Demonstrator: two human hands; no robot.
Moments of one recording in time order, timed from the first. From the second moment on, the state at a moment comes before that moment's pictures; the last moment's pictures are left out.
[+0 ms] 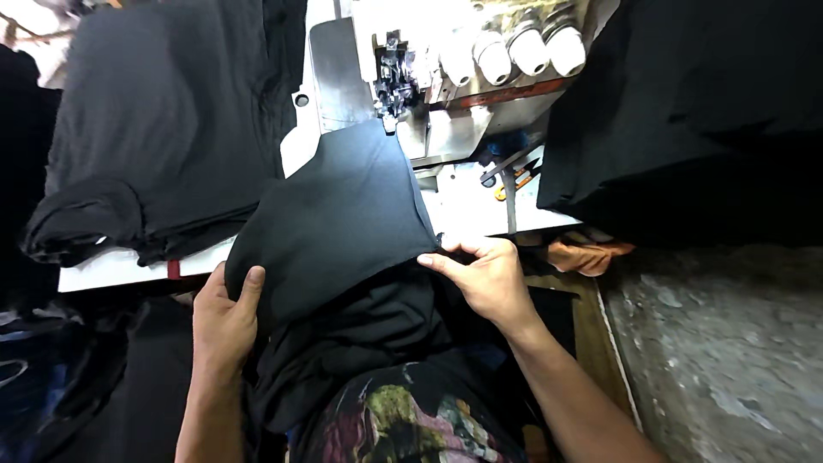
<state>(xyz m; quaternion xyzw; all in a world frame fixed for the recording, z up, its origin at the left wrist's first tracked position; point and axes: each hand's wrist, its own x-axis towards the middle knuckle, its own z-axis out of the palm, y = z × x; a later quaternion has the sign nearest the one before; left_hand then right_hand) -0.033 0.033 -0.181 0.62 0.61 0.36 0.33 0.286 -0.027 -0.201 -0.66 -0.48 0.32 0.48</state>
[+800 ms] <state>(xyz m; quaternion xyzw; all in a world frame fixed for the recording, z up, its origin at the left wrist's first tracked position) -0.033 0.028 -0.177 0.60 0.61 0.41 0.32 0.288 -0.038 -0.187 -0.63 -0.53 0.30 0.48</state>
